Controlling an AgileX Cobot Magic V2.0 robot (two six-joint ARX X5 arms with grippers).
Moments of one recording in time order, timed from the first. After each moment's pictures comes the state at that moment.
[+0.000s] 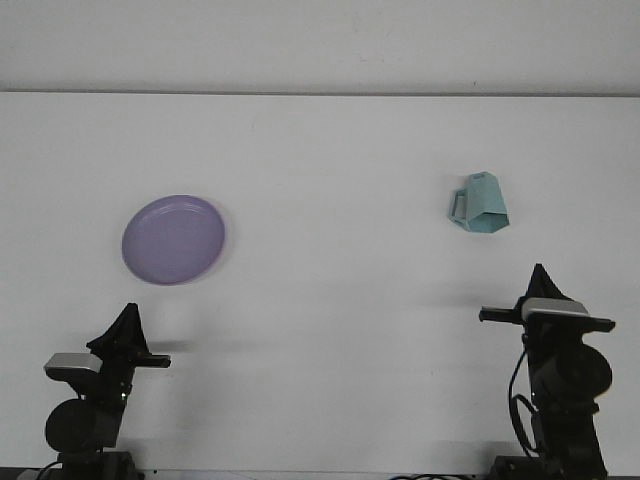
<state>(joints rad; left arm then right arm) 0.02 0.00 0.03 0.17 0.07 -0.22 -0.05 0.58 0.39 0.14 0.08 -0.06</state>
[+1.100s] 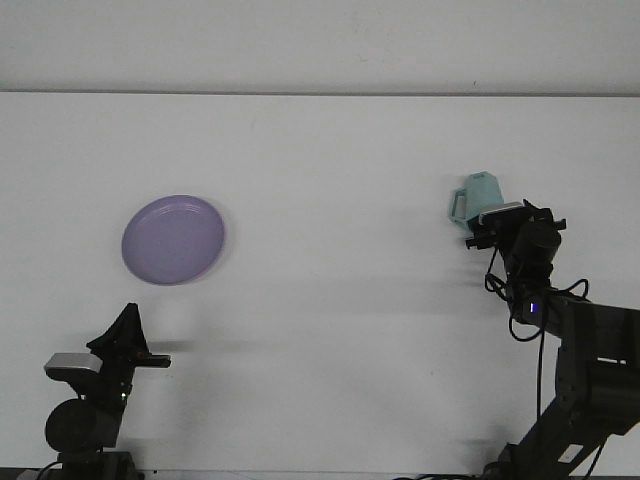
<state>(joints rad) 0.02 0.00 0.03 0.17 0.07 -0.22 -0.17 1.84 0.81 0.75 -0.03 -0.41</state>
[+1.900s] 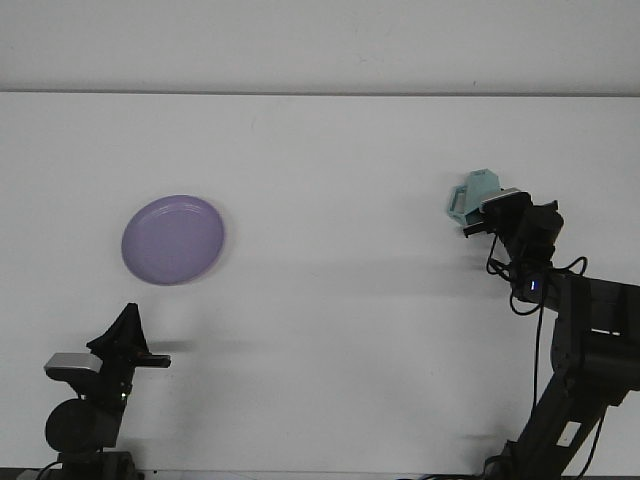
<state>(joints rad) 0.02 0.00 0.03 0.17 0.07 -0.22 -0.20 1.96 0.97 0.71 -0.21 -0.38</state>
